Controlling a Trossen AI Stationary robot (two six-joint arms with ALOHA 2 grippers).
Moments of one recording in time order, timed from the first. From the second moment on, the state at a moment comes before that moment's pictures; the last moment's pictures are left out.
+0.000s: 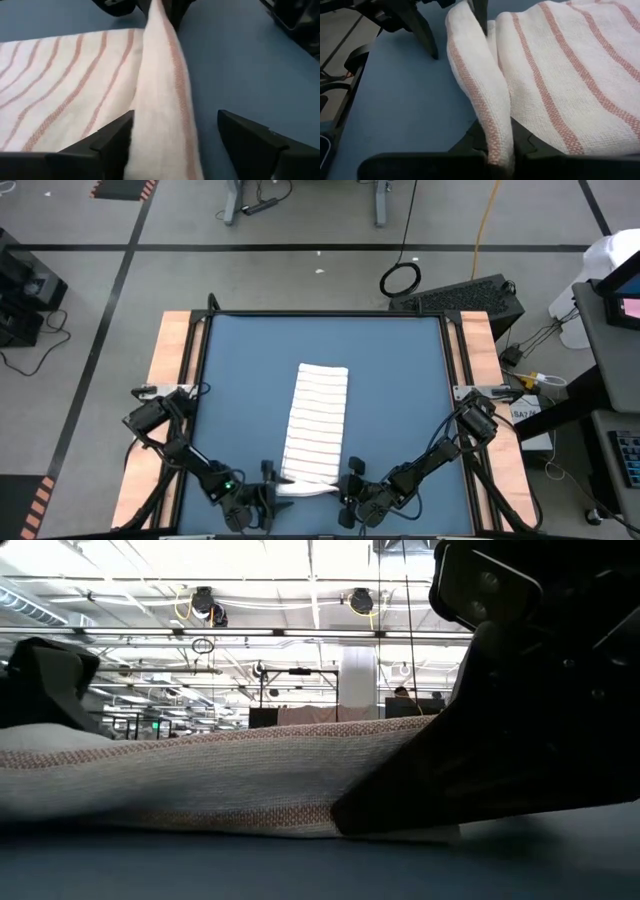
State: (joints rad) left arm -0.90 2.03 0.83 0.48 -0.78 -0.40; right arm 0.70 2.21 1.11 0.38 0.67 0.77
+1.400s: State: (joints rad) left arm -0.93 2.05 0.84 0.47 -0.86 -0.43; right arm 0.70 2.21 1.11 0.39 0.68 0.80
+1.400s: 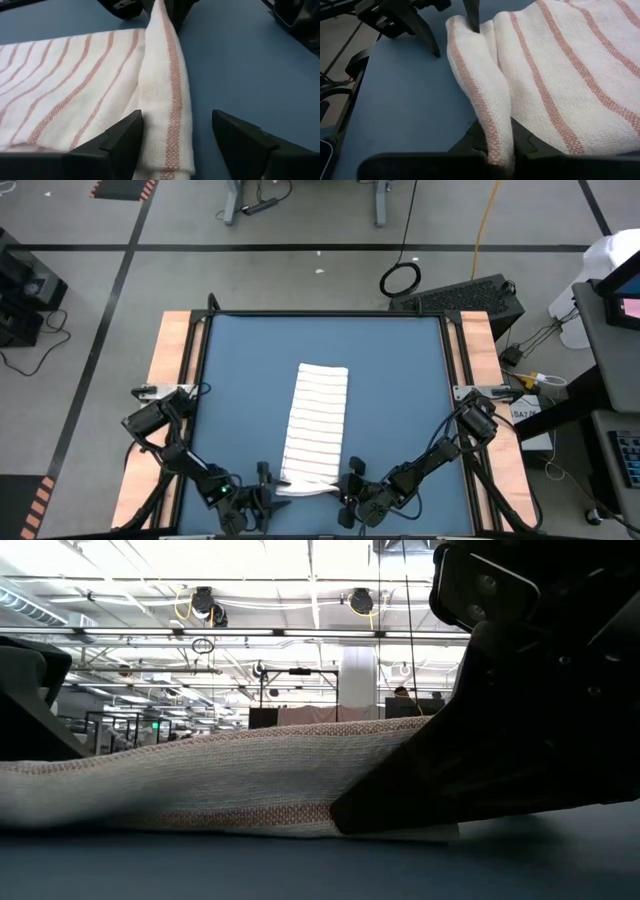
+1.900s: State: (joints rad) left arm -0.86 2.03 0.84 0.40 -0.72 -0.64; right arm 0.72 2.19 1.10 0.37 0.70 0.64
